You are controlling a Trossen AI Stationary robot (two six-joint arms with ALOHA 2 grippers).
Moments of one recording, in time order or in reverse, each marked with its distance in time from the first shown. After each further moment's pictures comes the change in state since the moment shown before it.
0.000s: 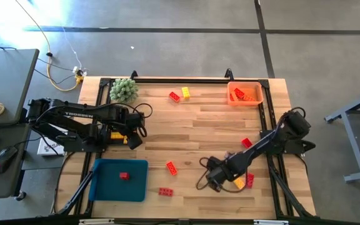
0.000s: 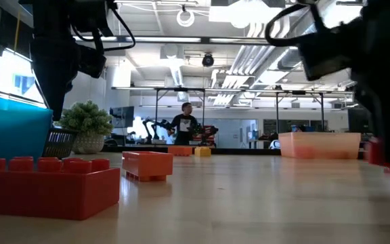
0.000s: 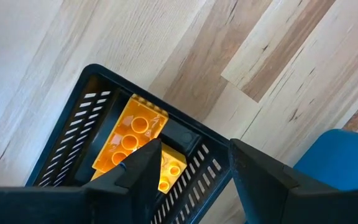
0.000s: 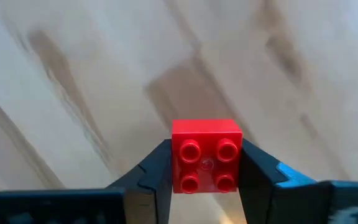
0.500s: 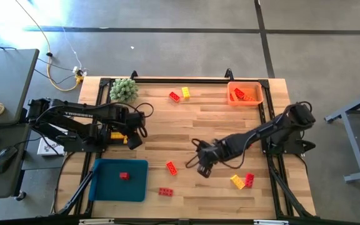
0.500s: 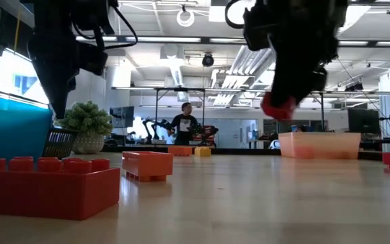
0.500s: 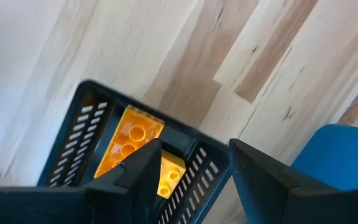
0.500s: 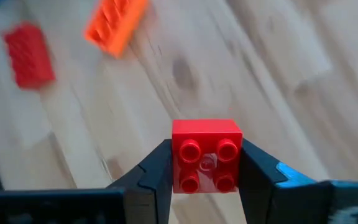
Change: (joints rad) left arm -0.001 0.000 0.015 0.006 0.003 0.072; right arm -0.211 -0.116 0.000 0.202 0.038 -0.266
